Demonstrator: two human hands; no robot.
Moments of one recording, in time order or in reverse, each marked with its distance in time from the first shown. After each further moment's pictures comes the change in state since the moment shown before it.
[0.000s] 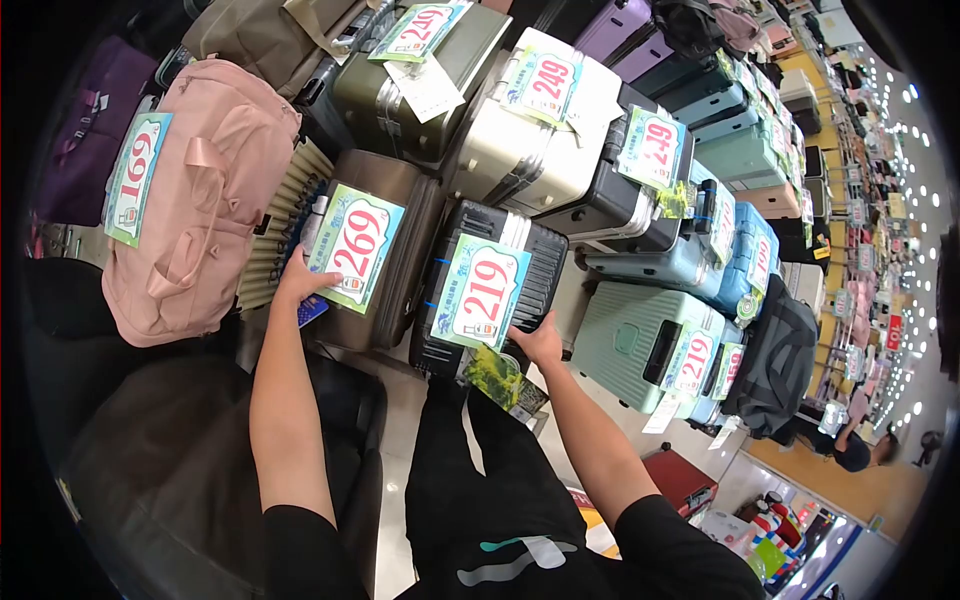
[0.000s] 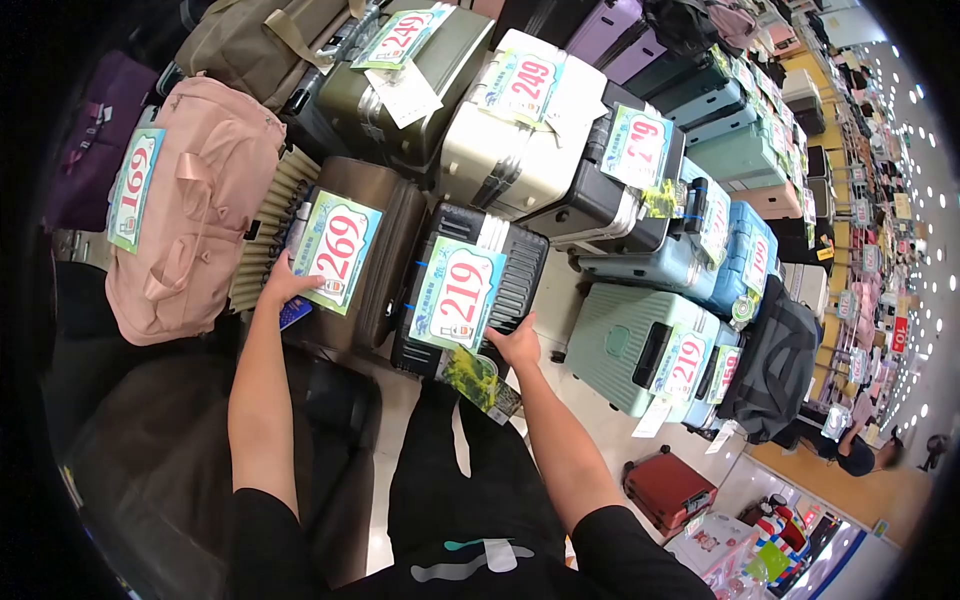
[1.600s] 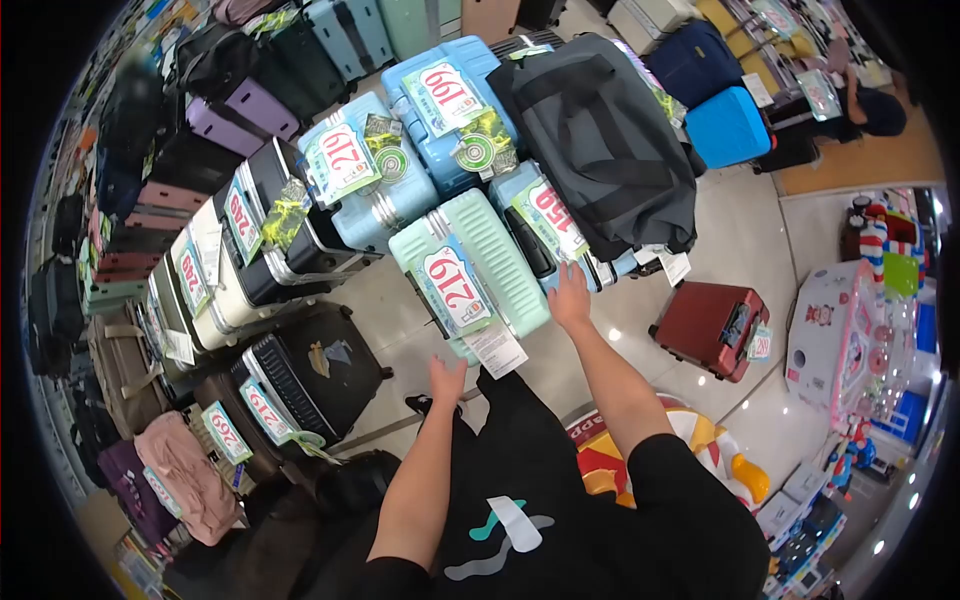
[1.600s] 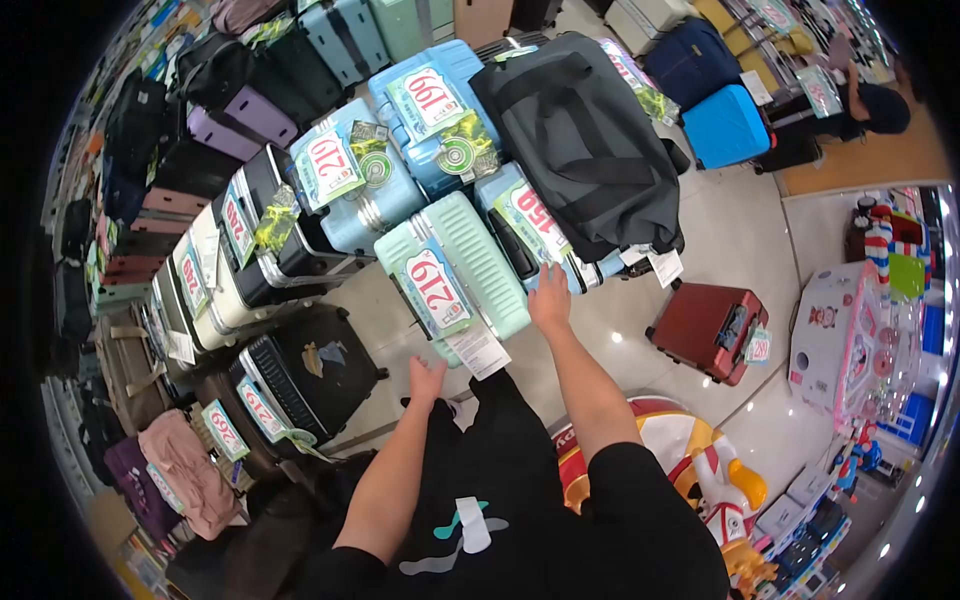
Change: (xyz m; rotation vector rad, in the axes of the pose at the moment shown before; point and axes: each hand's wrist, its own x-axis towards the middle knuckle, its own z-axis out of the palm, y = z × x) left_hand -0.355 0.152 0.706 0.428 -0.382 0.111; right_hand 0.022 0.600 -0.213 0.252 0.495 0.203
